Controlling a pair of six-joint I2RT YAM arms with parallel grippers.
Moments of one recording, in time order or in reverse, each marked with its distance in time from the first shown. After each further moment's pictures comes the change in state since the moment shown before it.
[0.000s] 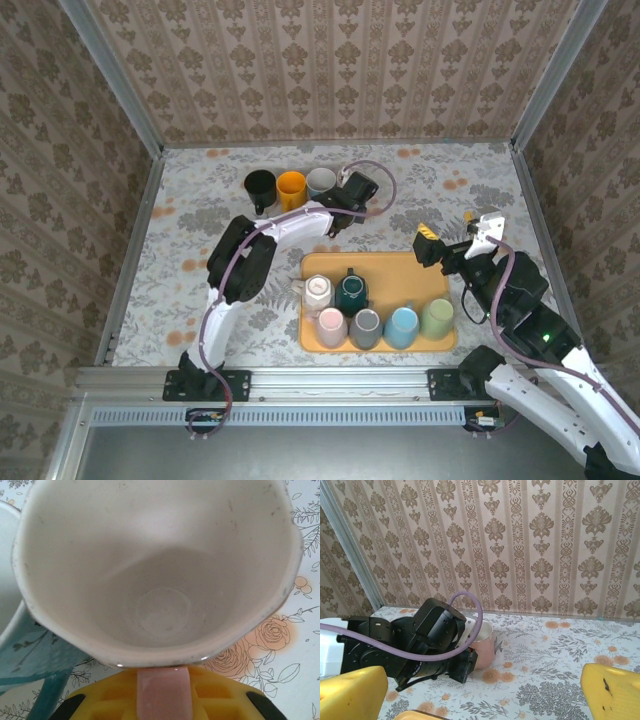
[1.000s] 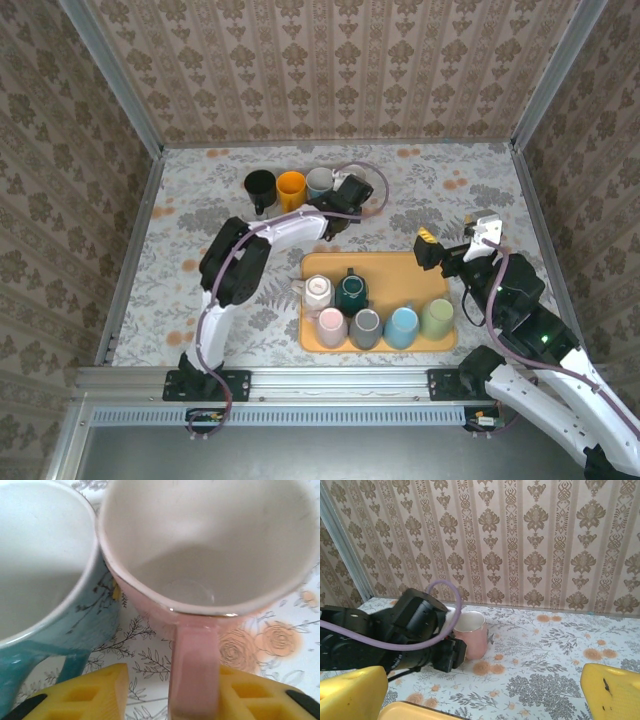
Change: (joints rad) left arm -0.008 -0.090 -0.121 0.068 -0.034 -0.096; right arm -0.002 -0.012 -0.019 -0.026 0.017 -0.025
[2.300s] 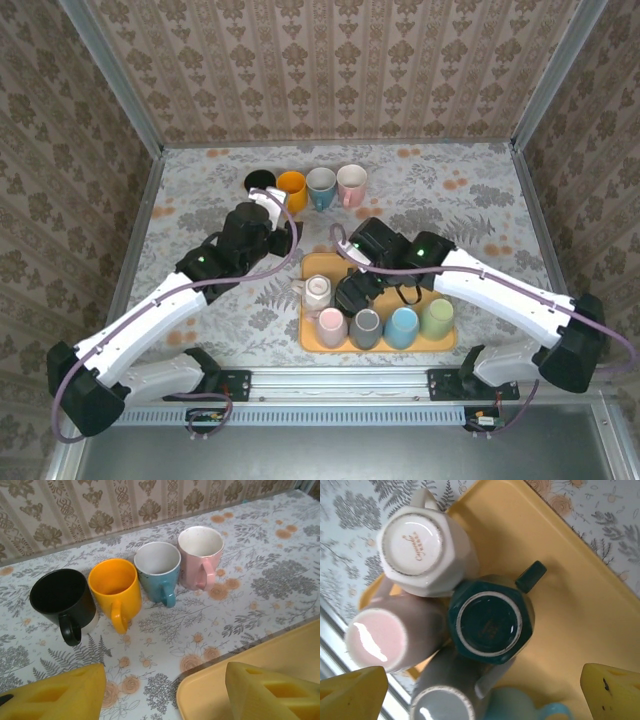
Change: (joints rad) left arm 0.053 -1.072 -0.655 -0.113 0.179 0.296; right arm 0.268 0.873 0.454 -0.601 -0.344 -0.058
